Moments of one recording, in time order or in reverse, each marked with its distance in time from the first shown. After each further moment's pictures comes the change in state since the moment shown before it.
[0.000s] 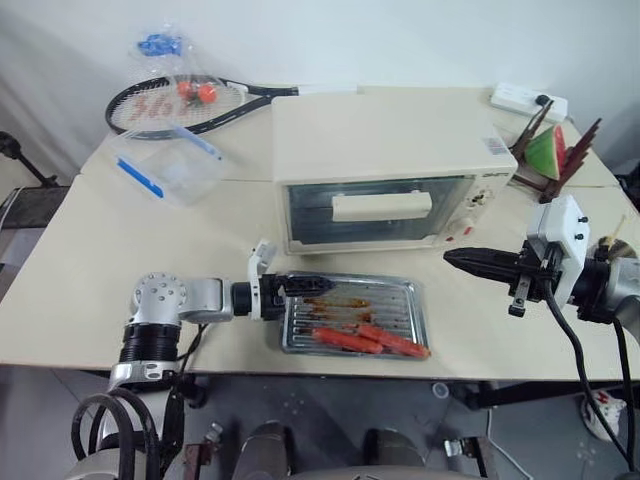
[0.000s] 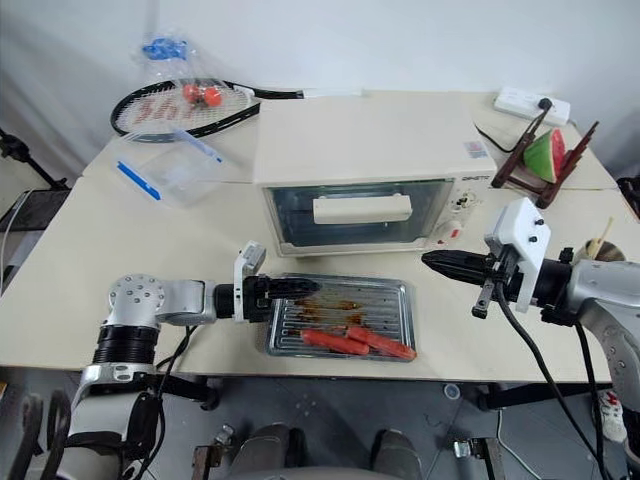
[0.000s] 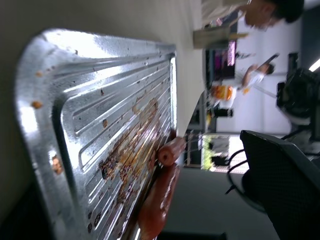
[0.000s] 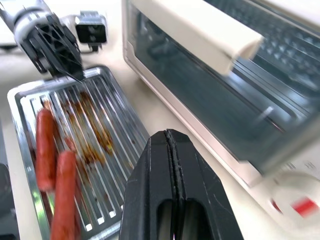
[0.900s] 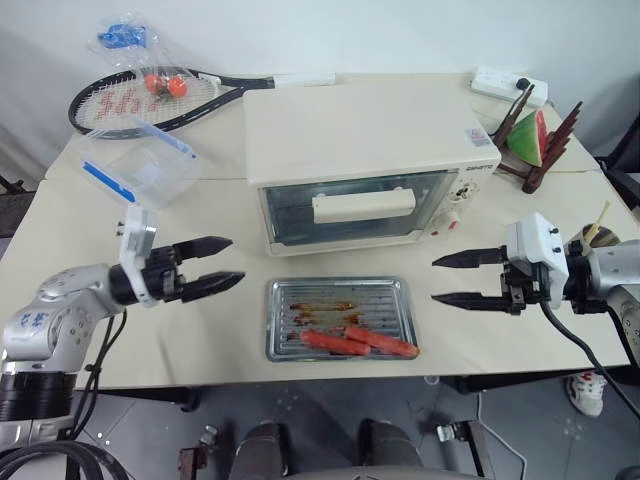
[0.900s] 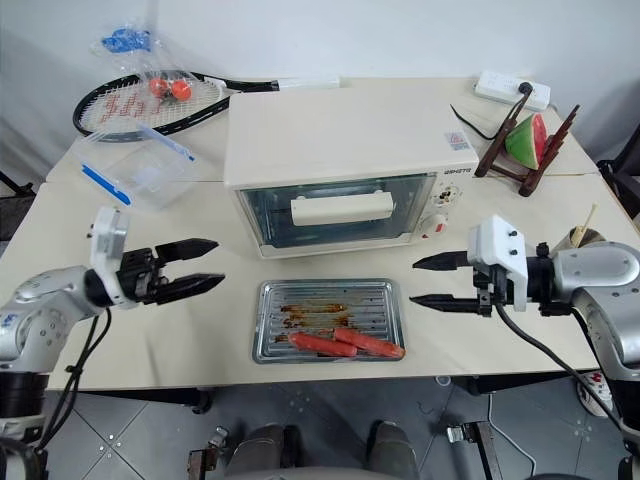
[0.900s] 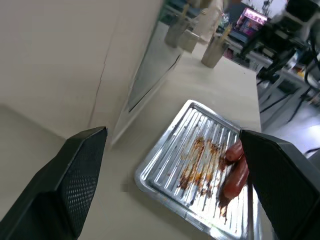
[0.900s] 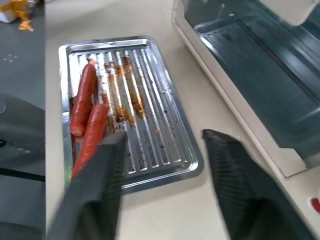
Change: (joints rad) left arm 0.291 0.359 0.054 -0.269 0.467 -0.983 -0.824; right arm -0.112 -0.045 0.188 0.187 -0.093 -0.230 0.278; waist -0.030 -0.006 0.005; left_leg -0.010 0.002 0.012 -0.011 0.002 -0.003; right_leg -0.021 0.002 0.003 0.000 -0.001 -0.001
